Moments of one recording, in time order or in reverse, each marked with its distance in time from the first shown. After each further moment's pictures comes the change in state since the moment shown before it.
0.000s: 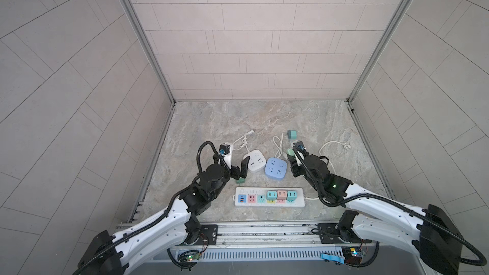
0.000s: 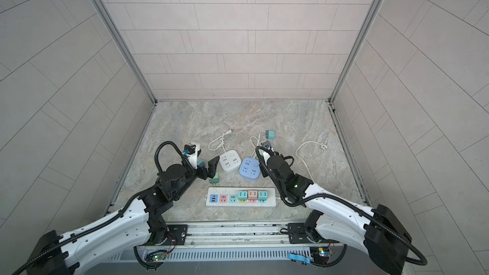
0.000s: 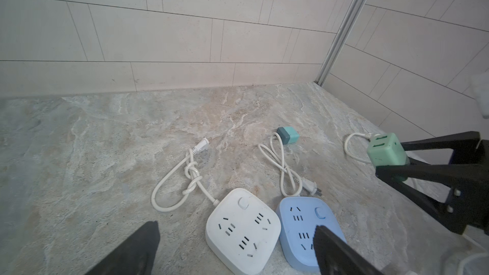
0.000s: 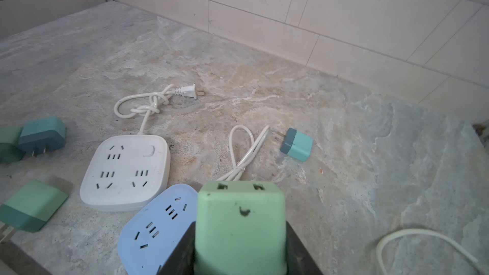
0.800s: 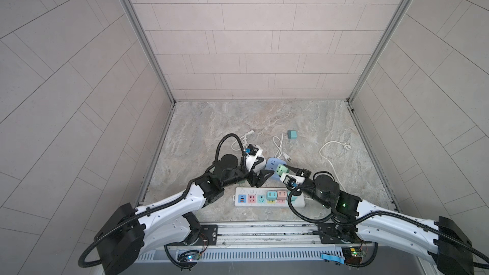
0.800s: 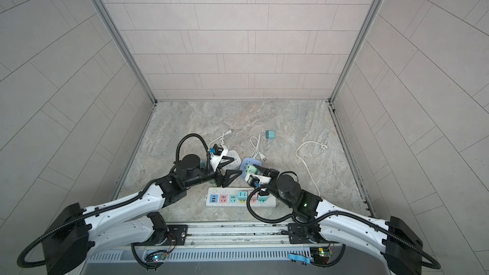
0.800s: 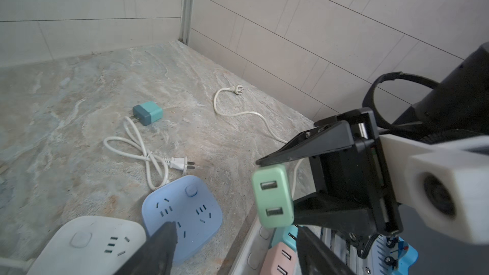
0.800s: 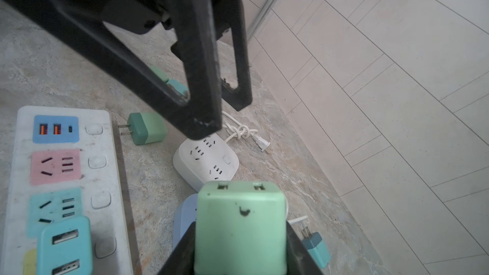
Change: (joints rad) left arm -0.046 0.298 0.151 0.105 0.619 0.040; right arm 0.171 -0.199 -0.192 0.180 -0.229 -0.631
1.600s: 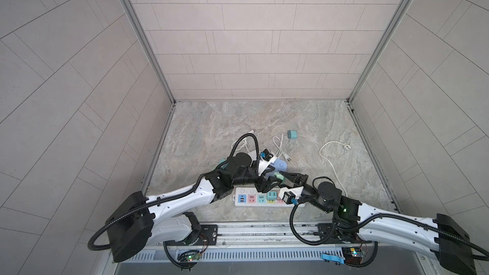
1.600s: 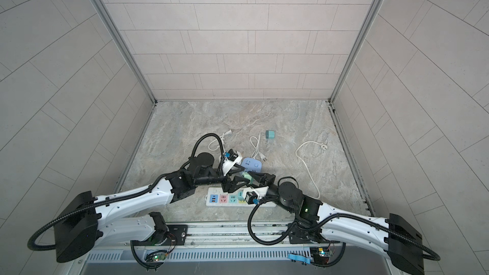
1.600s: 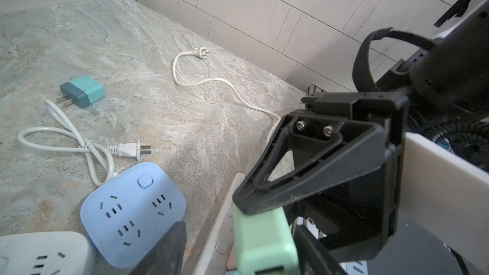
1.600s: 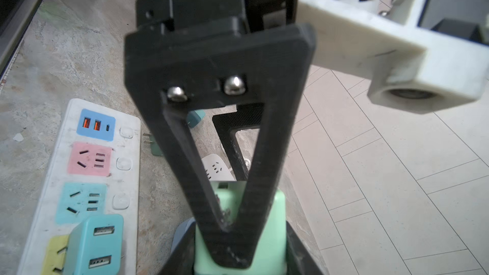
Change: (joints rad) left arm -0.069 0.117 0.116 -0.144 0.058 0.055; right arm 0.100 -0.037 -0.056 0.105 -0.028 -0.216
